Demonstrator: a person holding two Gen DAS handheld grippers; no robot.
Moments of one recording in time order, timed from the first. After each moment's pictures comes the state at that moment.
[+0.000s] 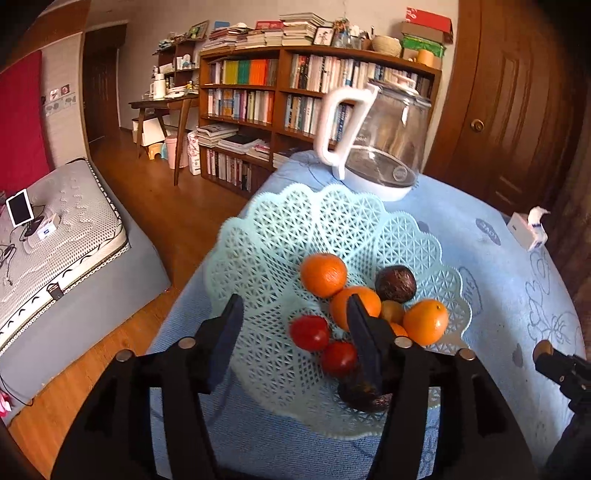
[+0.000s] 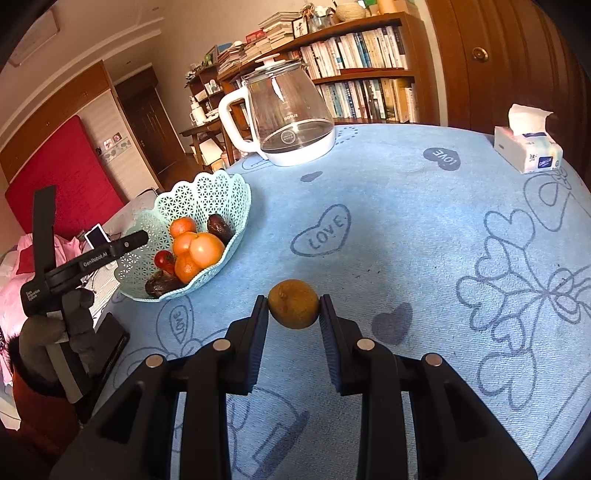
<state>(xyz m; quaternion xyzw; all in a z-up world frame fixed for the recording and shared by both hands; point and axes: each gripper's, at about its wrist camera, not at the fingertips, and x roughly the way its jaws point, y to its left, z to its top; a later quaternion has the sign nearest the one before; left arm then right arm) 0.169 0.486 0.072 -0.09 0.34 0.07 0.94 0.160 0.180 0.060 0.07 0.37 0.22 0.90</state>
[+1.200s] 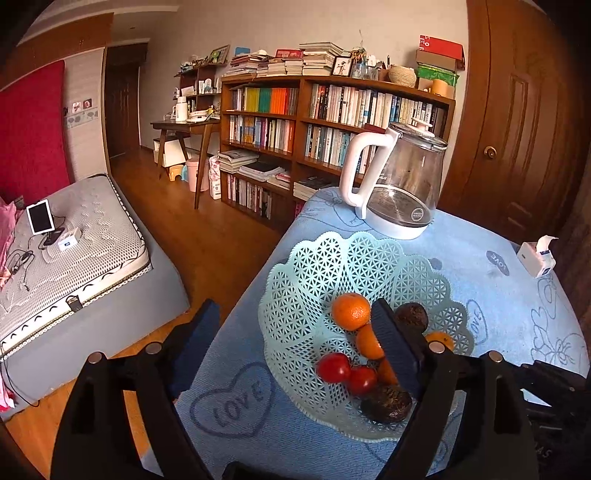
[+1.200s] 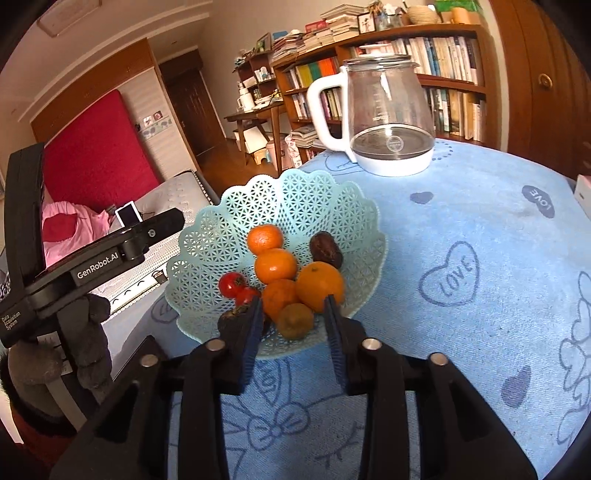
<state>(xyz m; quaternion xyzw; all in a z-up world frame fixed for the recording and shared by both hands) 0.150 0.501 0.103 -0.07 0.29 0.11 0.95 0.177 0.289 0.072 0.03 0.36 0.29 0.89</state>
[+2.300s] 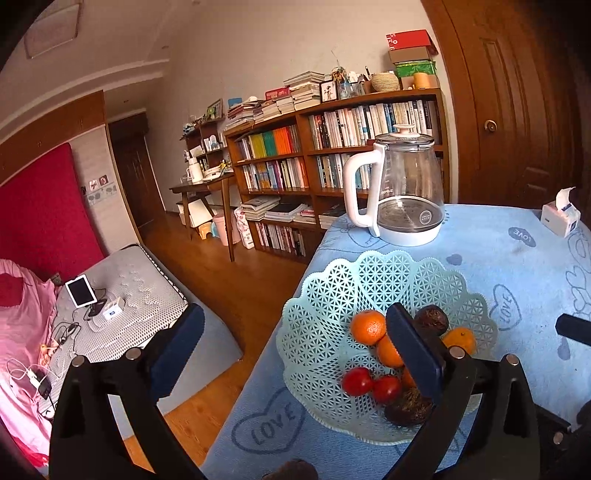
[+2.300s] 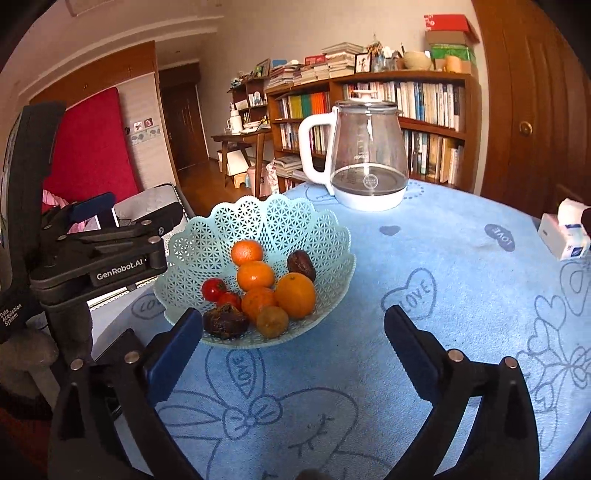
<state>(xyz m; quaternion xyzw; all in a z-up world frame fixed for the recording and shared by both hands) 0.135 0.461 0.117 0.07 0.23 0.16 0.96 0.143 0.283 0.082 -0.03 0.29 0.25 0.93</state>
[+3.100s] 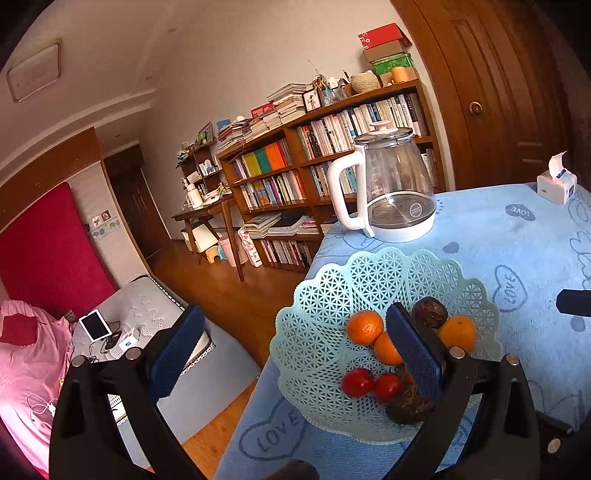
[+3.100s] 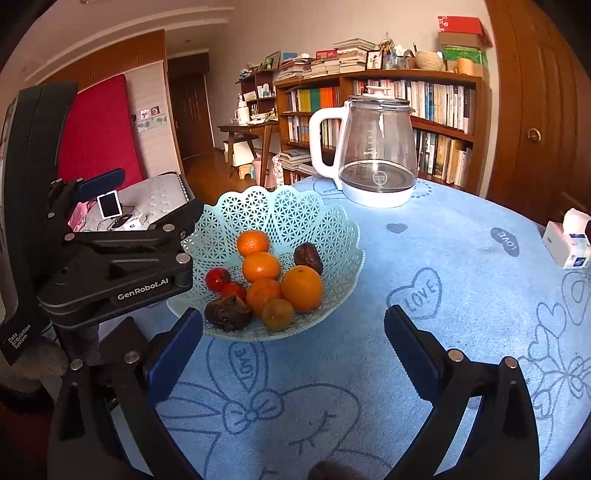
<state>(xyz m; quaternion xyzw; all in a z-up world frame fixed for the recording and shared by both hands) 0.131 0.438 0.114 0.14 0.21 0.16 0.95 0.142 0.290 0.081 -0.04 0.30 0.26 0.92</state>
